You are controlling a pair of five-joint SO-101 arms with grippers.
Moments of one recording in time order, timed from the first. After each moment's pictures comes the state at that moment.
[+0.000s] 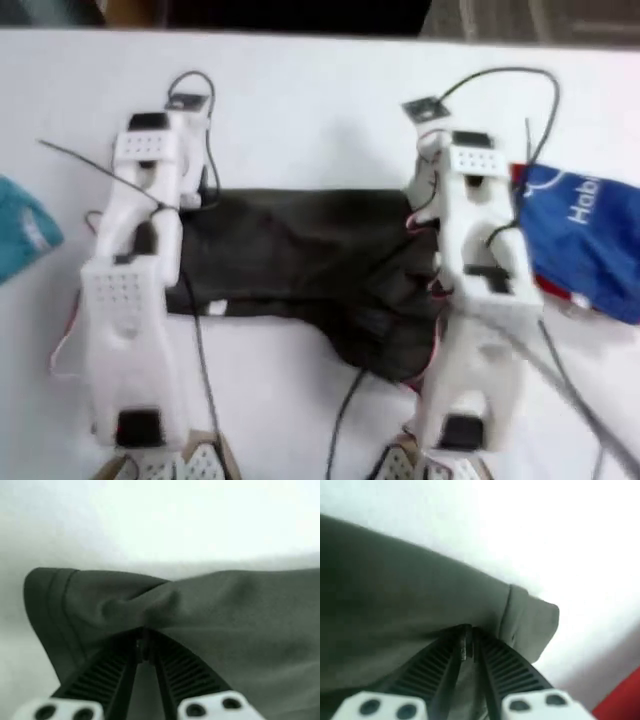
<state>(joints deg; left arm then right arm) -10.9 53.5 -39.3 87.1 -6.2 0.8 41.2 -23.6 75.7 24.8</state>
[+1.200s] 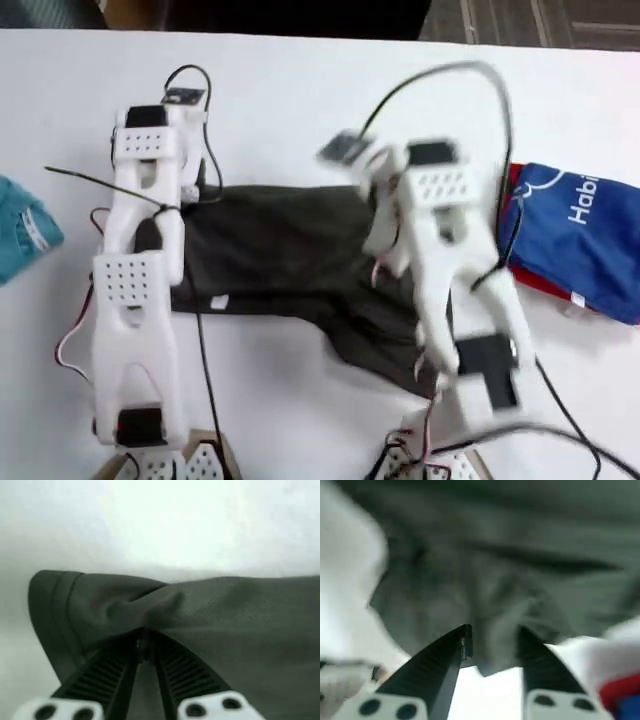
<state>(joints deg) -11.3 63.6 -57.5 95.4 -5.7 -15.5 0.7 13.4 90.4 44.1</state>
